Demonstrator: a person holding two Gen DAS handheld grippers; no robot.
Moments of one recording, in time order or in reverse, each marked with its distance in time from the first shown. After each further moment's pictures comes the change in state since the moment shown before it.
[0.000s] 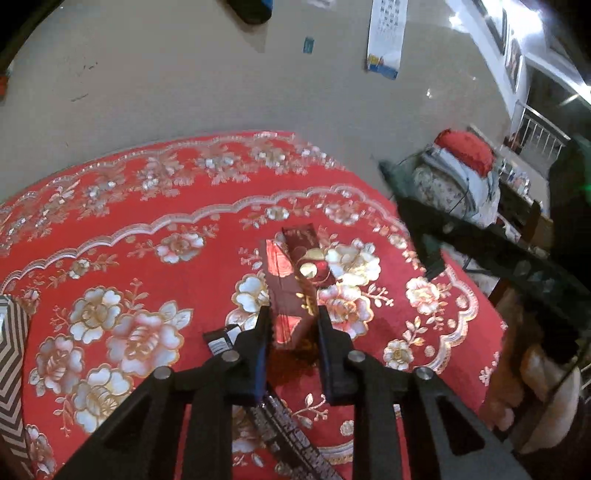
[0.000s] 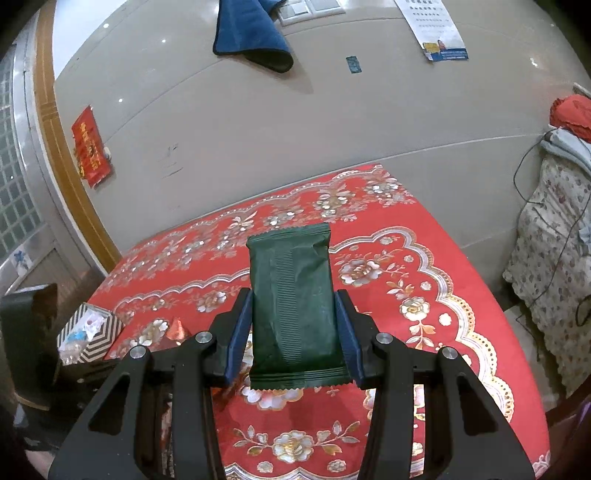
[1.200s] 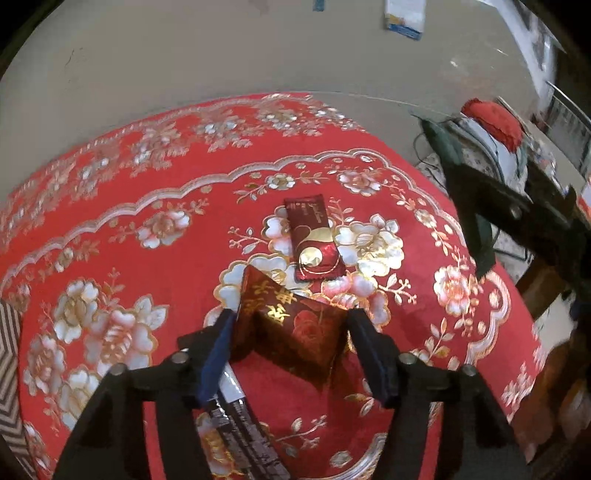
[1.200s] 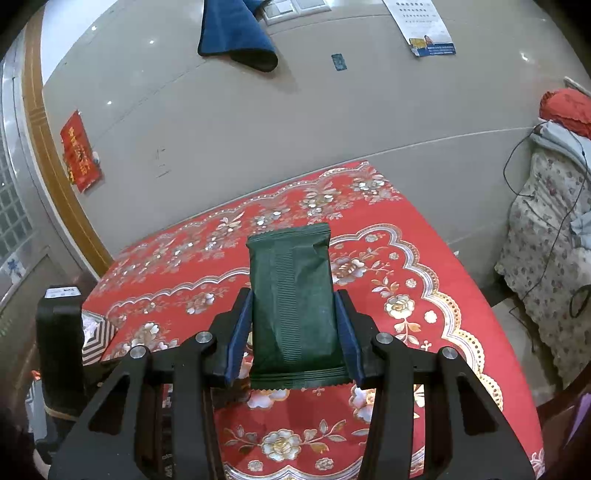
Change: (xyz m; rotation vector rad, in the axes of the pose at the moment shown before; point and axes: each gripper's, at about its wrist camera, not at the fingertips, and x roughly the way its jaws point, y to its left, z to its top) left arm 0.050 -0.017 0.013 -0.036 0.186 0.112; right arm -0.001 -0.010 0.004 0.037 0.008 -0.034
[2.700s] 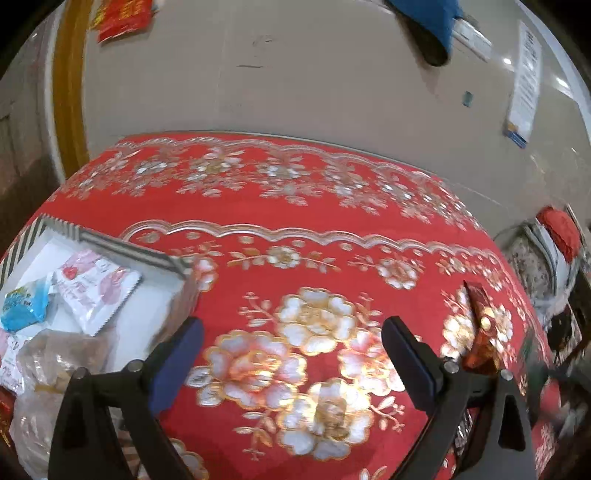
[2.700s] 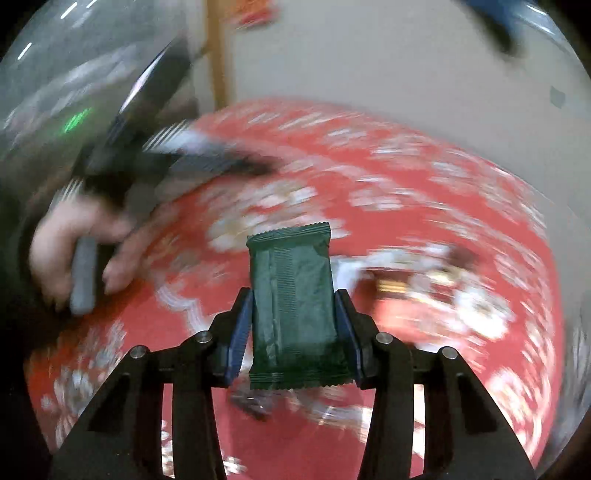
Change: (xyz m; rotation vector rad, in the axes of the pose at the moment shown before) left arm -0.057 0.166 -0.033 -0.283 -0.220 0.184; right arm 0.002 0.100 -0.046 -0.493 0.258 0.203
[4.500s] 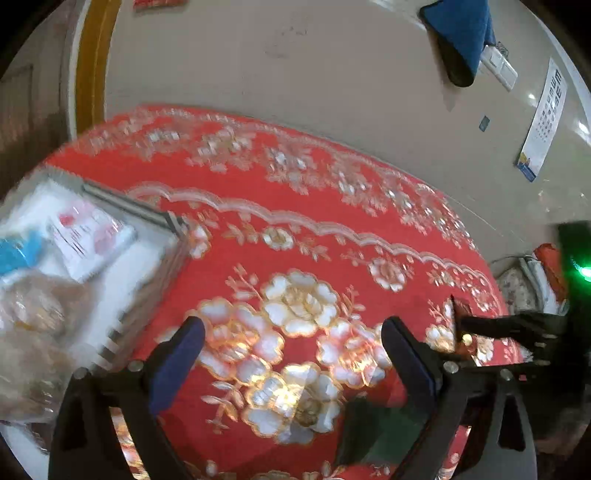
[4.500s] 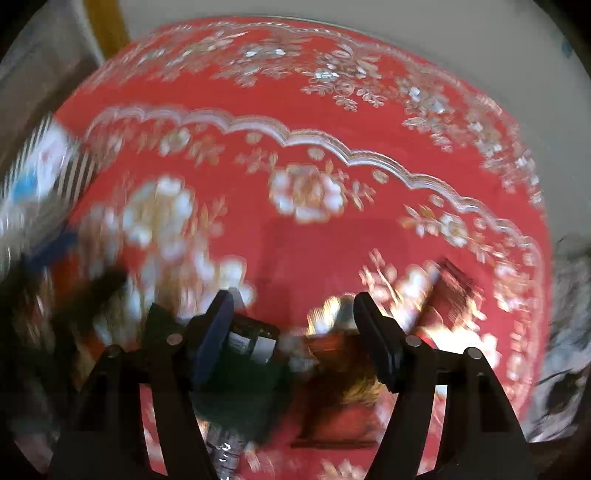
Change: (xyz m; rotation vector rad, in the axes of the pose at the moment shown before) left arm -0.004 0.003 -0.009 -0.176 0.000 -0.004; right arm 0.119 0.006 0.075 -0.043 0.463 -0.190
